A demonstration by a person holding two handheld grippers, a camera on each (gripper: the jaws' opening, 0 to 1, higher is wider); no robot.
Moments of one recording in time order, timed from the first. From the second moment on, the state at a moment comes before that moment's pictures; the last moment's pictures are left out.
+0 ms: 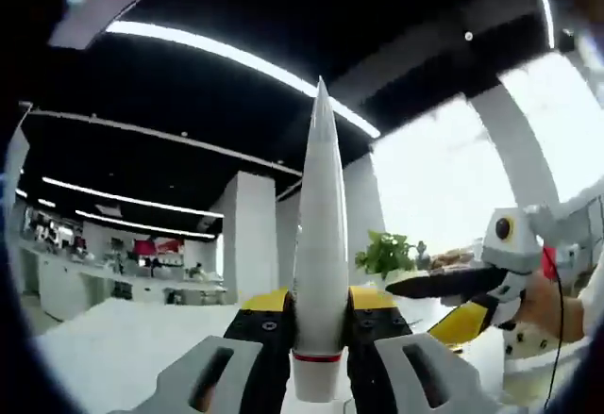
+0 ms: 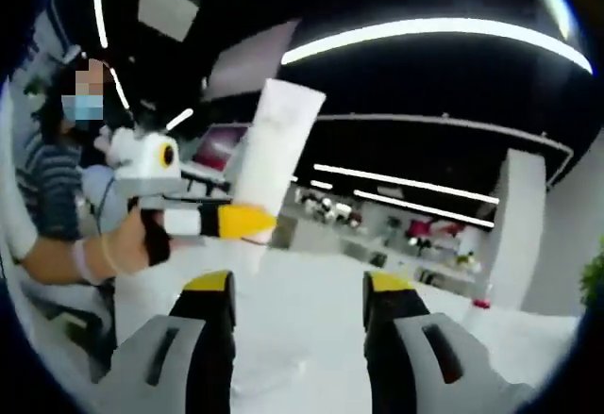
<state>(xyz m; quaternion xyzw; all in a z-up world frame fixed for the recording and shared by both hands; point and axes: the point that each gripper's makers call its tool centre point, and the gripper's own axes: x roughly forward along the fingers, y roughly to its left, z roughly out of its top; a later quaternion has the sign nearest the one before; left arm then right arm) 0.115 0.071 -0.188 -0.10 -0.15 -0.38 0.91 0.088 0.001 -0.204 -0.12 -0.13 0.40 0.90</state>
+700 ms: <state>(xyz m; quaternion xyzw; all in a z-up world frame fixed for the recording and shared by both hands) 0.093 0.069 -0.199 -0.14 -0.15 -0.39 0.90 0.067 0.035 -0.164 0.03 -0.15 0.45 0.88</state>
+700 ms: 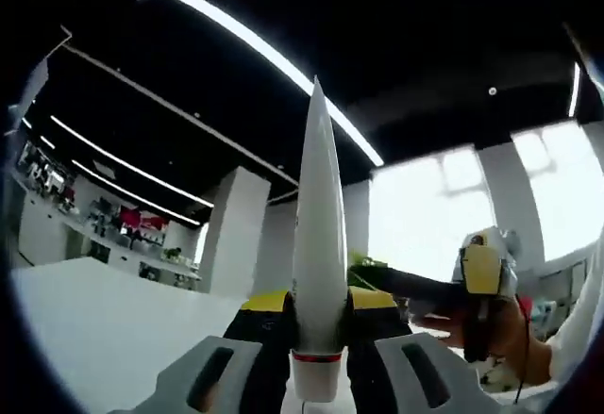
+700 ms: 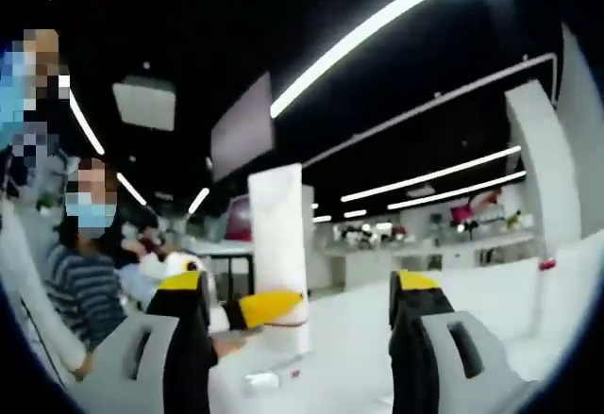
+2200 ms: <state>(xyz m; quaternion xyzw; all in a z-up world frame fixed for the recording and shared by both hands) 0.084 0.052 -0.221 0.00 -0.14 -0.32 0.93 0.071 0.071 -0.157 0.00 -0.13 0.44 0.89</state>
